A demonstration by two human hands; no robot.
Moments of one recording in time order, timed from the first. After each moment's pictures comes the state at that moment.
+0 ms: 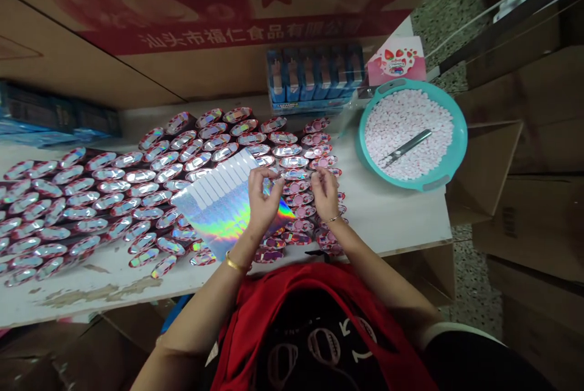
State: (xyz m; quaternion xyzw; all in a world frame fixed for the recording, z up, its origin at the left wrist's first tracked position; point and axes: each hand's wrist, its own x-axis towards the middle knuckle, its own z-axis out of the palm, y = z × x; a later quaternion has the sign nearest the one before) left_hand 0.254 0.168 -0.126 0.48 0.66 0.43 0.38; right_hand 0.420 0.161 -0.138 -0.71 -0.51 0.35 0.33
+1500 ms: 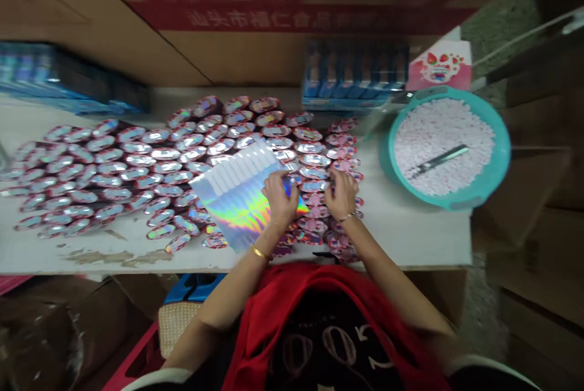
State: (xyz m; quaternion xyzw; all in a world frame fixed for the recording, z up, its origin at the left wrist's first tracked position) left_hand 0.254 0.137 -0.153 0.51 0.77 0.26 0.28; right_hand 0.437 0.158 -0.155 -0.65 -0.72 0.22 0.10
